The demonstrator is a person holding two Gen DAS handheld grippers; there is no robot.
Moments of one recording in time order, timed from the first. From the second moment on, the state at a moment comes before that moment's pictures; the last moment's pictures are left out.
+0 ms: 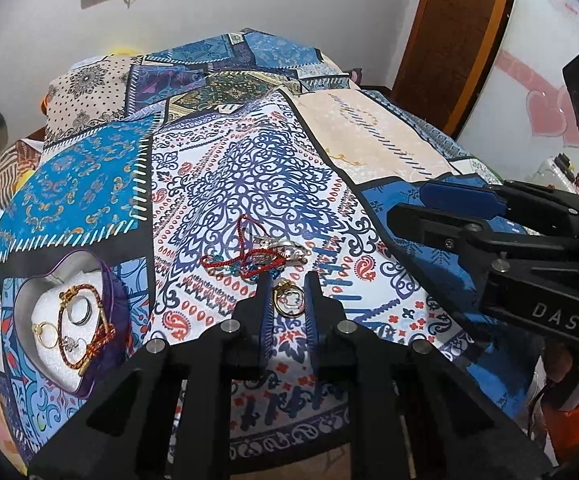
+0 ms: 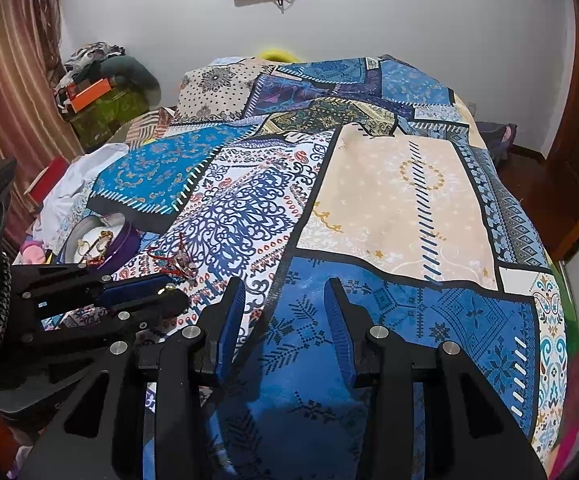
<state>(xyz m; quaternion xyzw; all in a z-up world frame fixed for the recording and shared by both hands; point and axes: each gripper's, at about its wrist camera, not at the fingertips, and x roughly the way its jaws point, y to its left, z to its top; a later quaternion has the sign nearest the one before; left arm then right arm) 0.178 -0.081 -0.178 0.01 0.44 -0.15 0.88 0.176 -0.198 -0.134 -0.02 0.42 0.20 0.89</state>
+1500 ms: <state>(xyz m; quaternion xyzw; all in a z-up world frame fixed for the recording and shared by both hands) 0.112 0.051 -0.135 -0.09 0.35 -0.09 0.93 0.149 -0.092 -0.119 -0.10 0.41 0.27 0.87</state>
